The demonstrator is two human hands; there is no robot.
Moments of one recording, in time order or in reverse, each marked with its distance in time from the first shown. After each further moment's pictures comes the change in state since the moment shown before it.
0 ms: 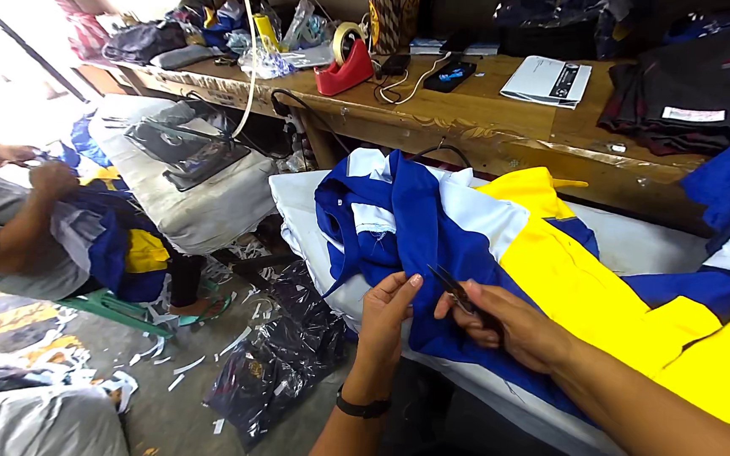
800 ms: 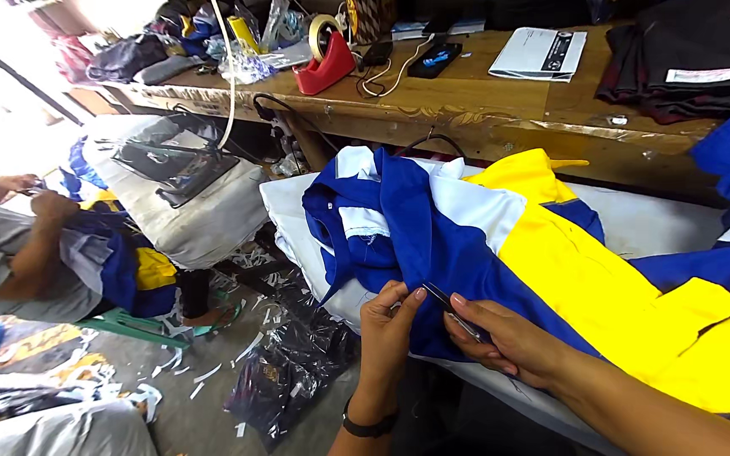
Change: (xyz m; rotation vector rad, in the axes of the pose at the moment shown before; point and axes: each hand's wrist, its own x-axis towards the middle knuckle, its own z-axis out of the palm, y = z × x) left_hand -0.001 -0.015 -0.002 0.257 -0.029 0.300; right_hand -0.006 0.016 0.006 0.227 -0.004 0.127
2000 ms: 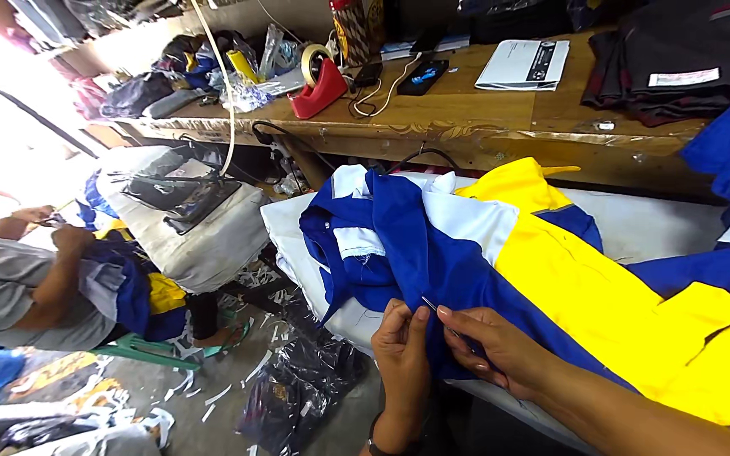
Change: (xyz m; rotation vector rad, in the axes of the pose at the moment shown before) left_hand -0.009 -0.014 0.027 -0.040 0.093 0.223; right_hand 0.006 -0.005 0.009 0.086 0.191 -0.015
